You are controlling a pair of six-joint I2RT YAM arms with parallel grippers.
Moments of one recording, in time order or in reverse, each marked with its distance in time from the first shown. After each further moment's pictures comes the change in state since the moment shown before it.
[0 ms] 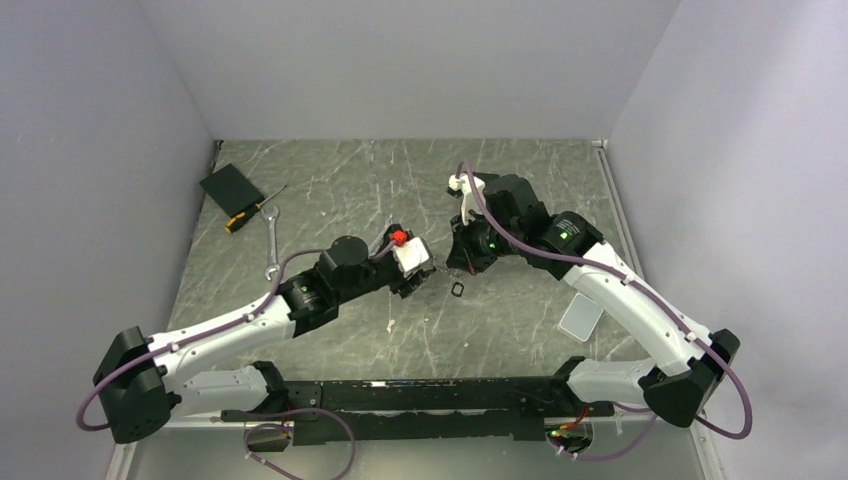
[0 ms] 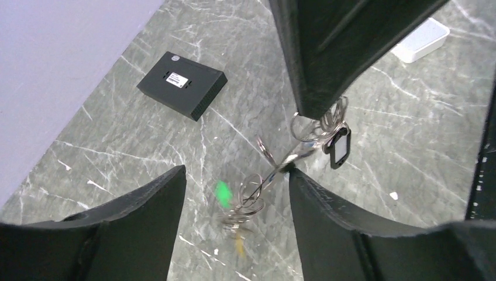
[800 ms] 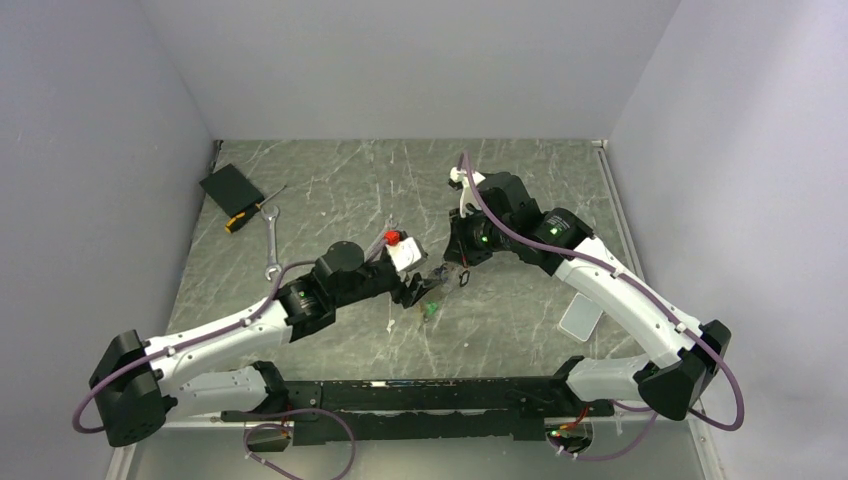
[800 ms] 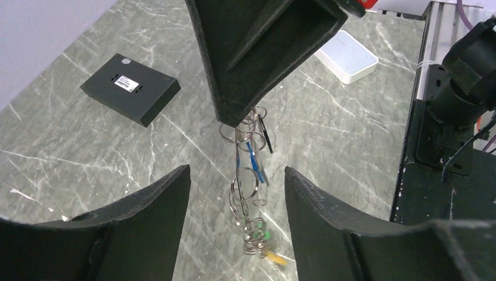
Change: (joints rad) left arm -0.010 -0.058 -0.038 0.024 0.105 -0.177; right arm -0.006 0.047 0.000 0.037 0.105 0.132
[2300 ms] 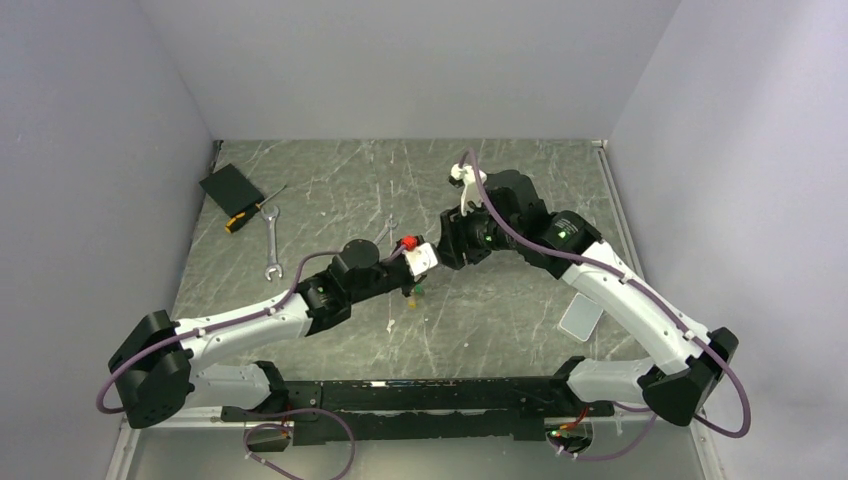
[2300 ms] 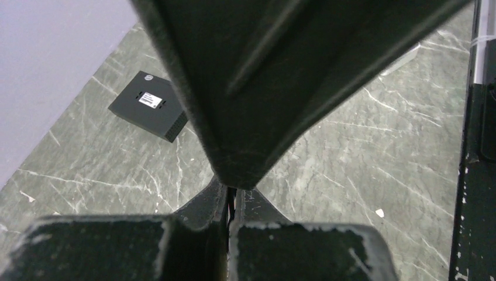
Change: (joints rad) left arm -0.009 0.148 0.004 0.132 -0.018 0.167; right arm -0.001 -0.024 0.001 0.049 -0.071 -0.044
